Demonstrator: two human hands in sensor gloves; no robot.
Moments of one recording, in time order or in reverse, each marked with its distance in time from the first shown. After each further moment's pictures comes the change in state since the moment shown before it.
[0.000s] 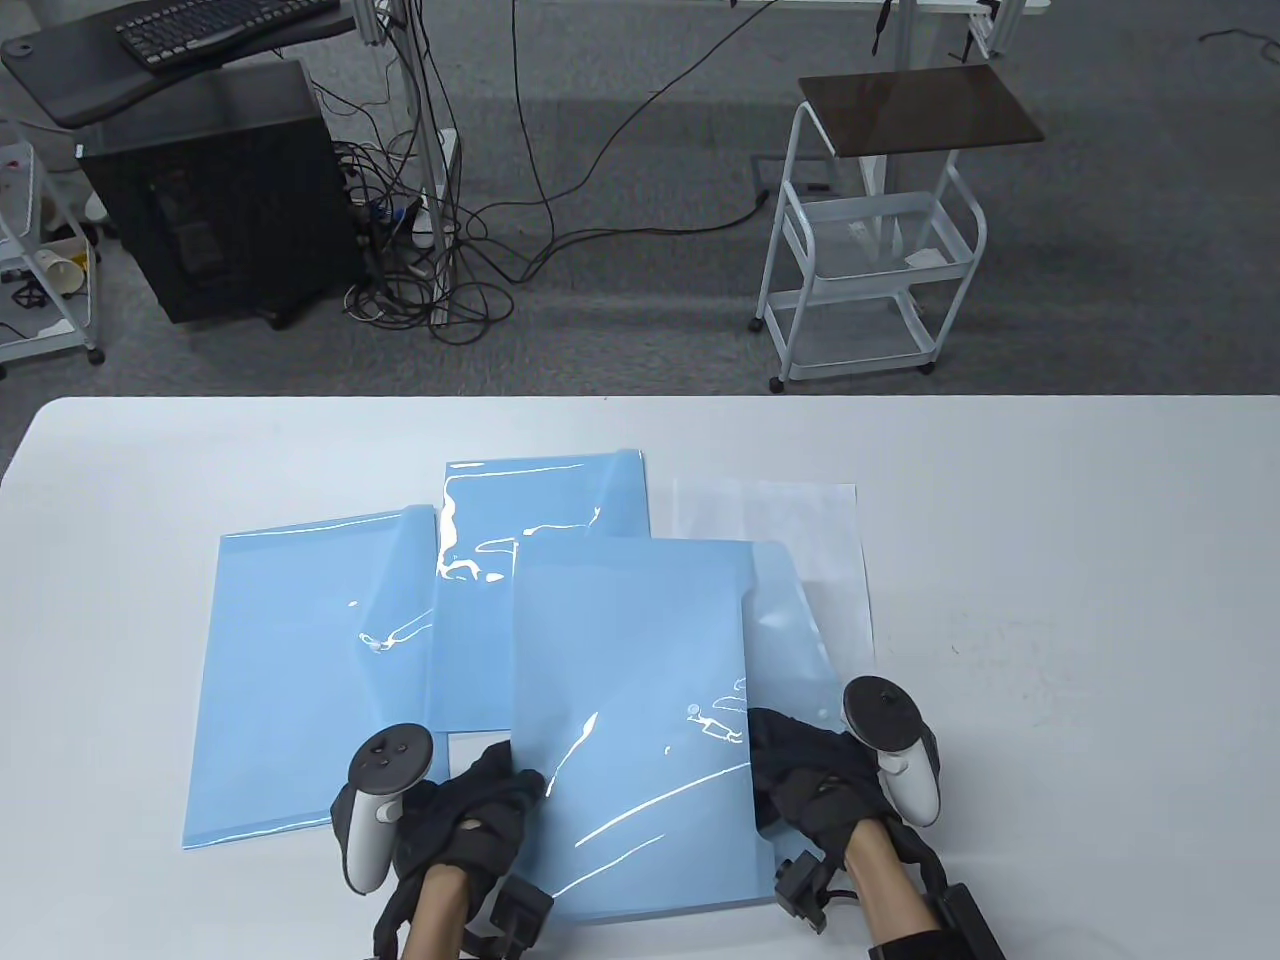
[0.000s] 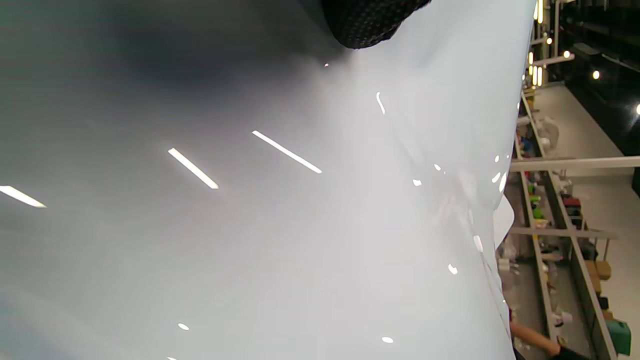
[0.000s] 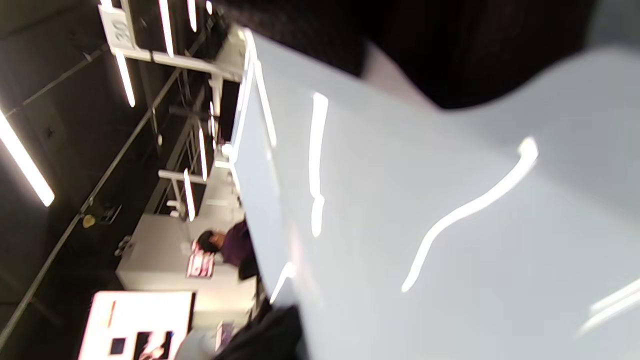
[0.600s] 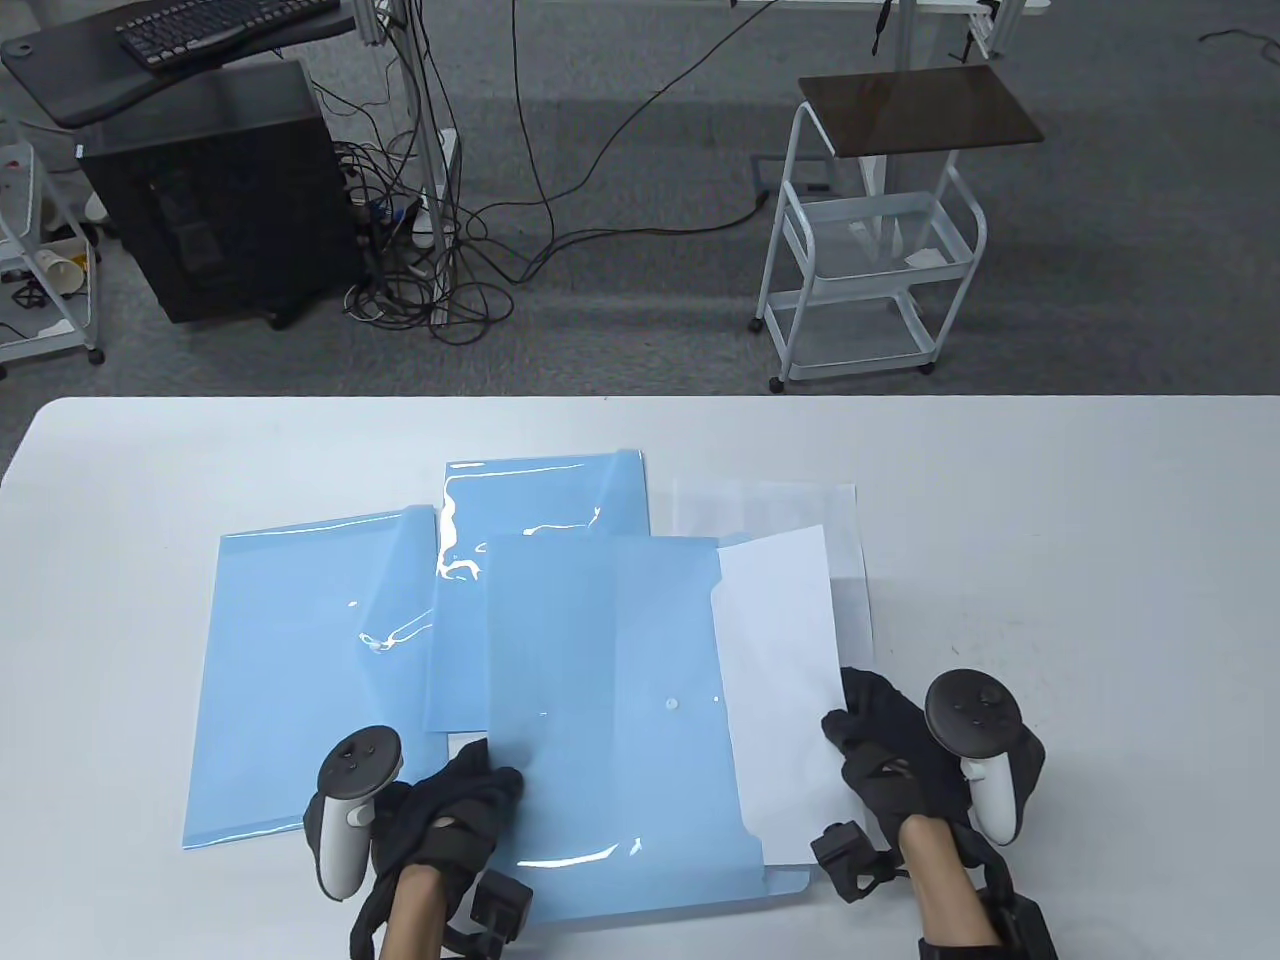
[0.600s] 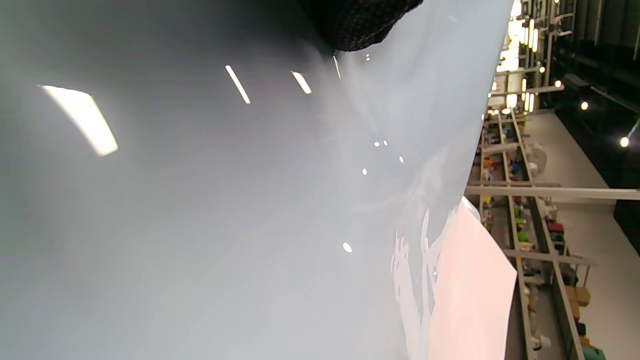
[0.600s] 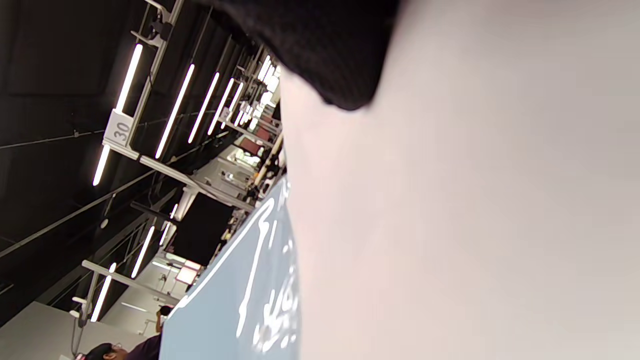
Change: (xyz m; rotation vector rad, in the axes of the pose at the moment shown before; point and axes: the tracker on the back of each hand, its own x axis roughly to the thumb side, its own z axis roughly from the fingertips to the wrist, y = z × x) left_hand 0.000 0.017 0.008 0.032 -0.007 0.059; right_hand 0.033 -0.071 0.047 -0.450 0.084 0.211
